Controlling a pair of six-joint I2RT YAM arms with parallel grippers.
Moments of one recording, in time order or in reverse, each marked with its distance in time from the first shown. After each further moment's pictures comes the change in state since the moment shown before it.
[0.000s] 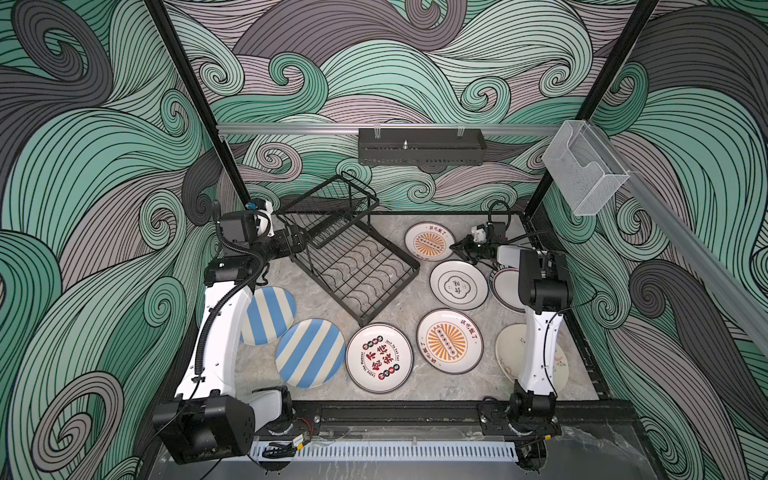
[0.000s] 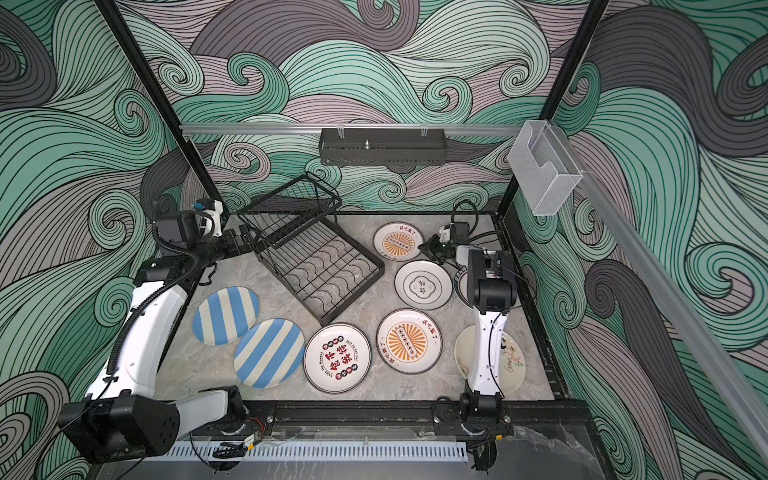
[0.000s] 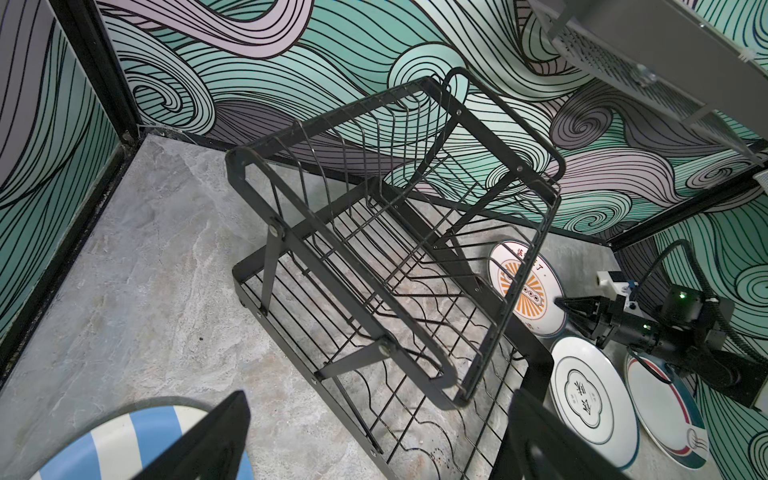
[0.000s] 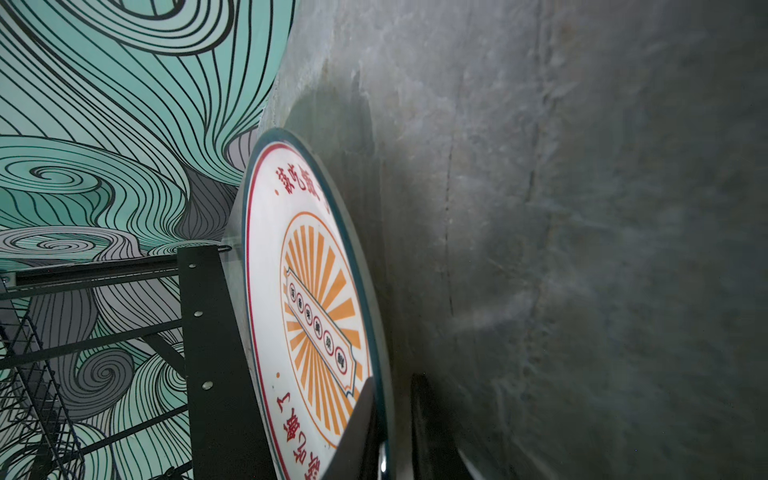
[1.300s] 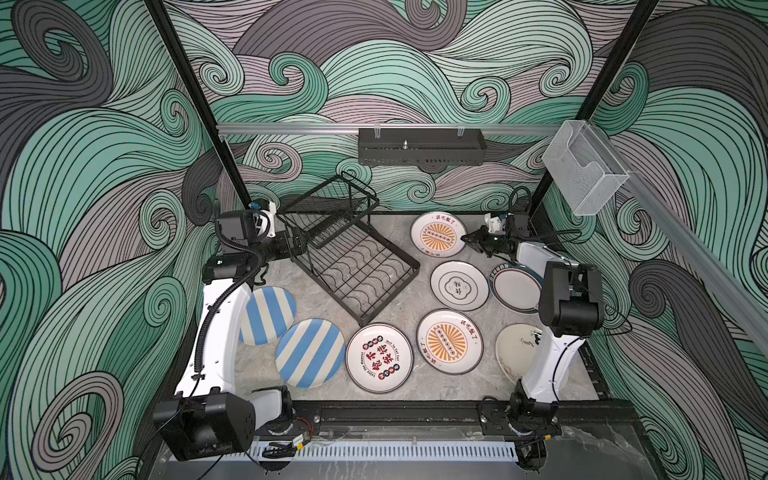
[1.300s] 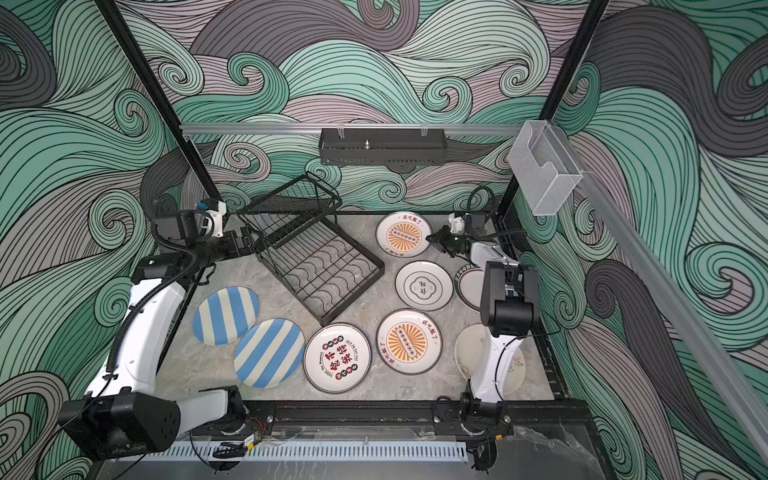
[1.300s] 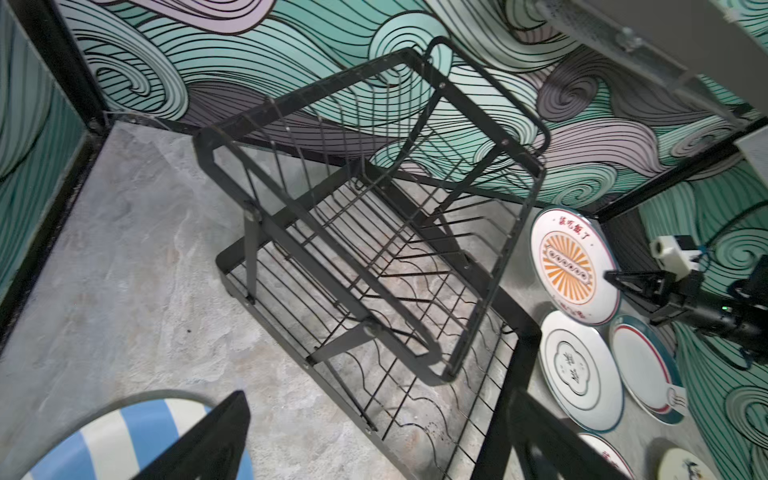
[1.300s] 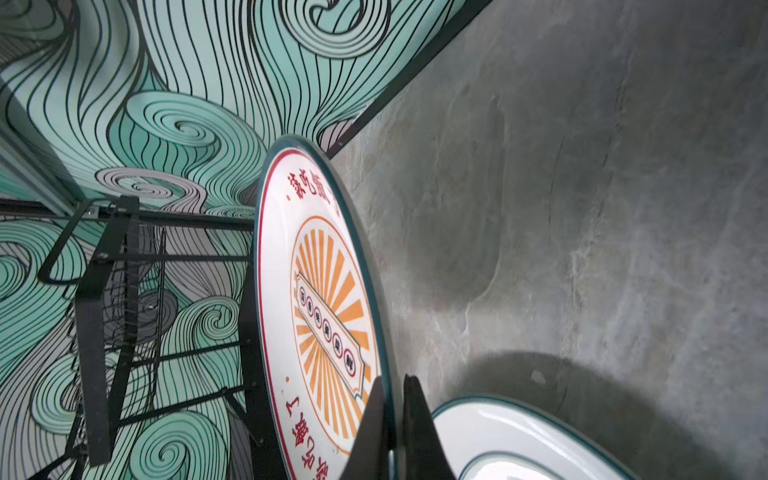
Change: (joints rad) left arm 0.002 0.018 0.048 -0.089 0.100 0.050; right arm -0.037 -0.359 -0.167 -0.159 -0.083 -0.146
